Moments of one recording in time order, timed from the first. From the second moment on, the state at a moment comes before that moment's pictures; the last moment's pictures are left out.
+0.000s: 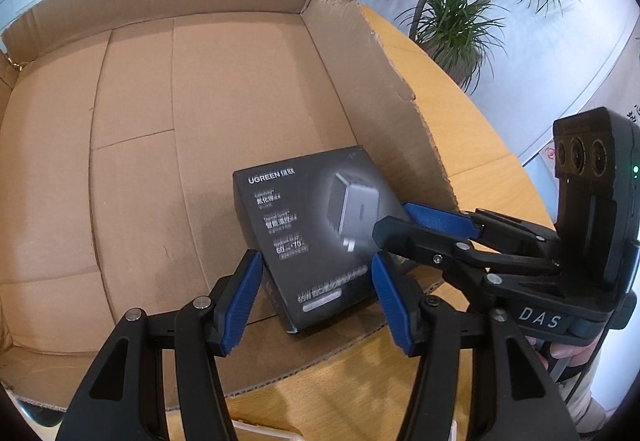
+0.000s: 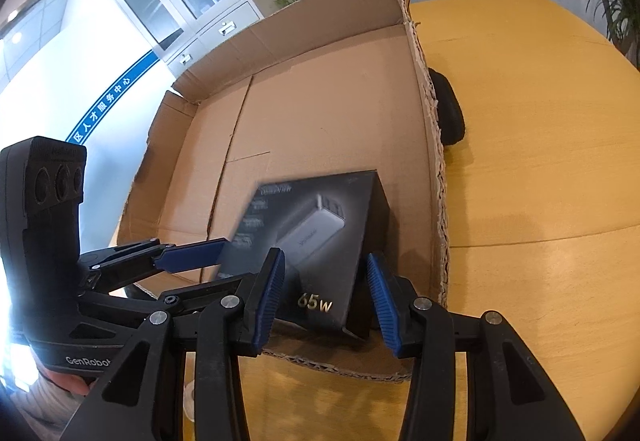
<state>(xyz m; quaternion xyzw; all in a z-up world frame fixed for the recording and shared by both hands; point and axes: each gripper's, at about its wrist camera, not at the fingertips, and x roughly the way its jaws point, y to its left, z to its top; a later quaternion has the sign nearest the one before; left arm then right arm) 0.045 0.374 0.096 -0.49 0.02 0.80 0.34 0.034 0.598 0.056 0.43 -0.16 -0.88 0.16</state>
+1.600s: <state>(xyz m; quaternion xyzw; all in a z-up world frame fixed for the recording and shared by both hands) 0.269 0.028 0.036 -0.51 -0.32 0.79 0.14 0.170 0.447 0.023 0.50 -0.14 -0.78 0.34</state>
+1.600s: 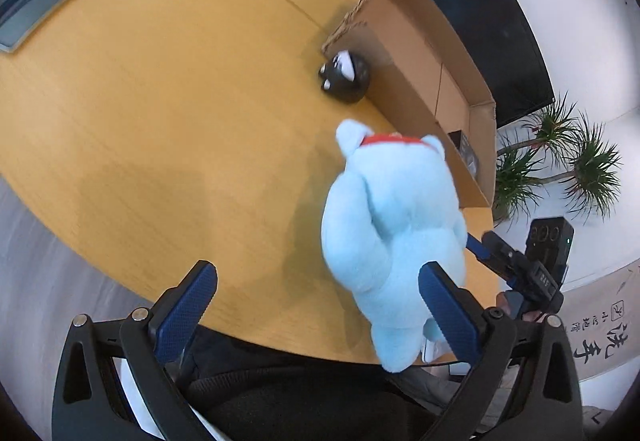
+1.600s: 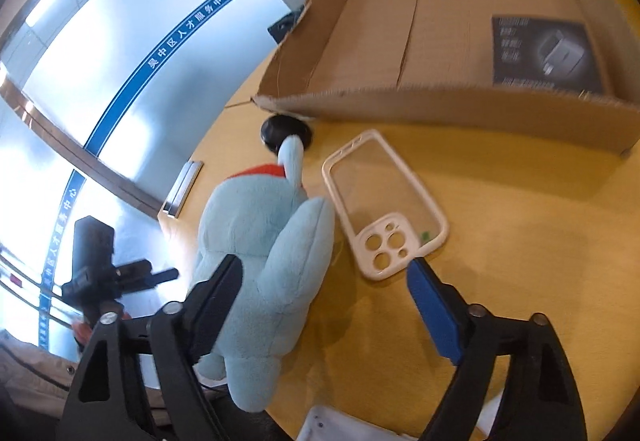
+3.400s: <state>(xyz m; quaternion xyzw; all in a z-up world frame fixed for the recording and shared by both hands) 0.240 0.074 0.036 -0.49 -0.30 0.79 0.23 0.159 0.424 -0.012 0.53 -0.17 -0.74 0.39</state>
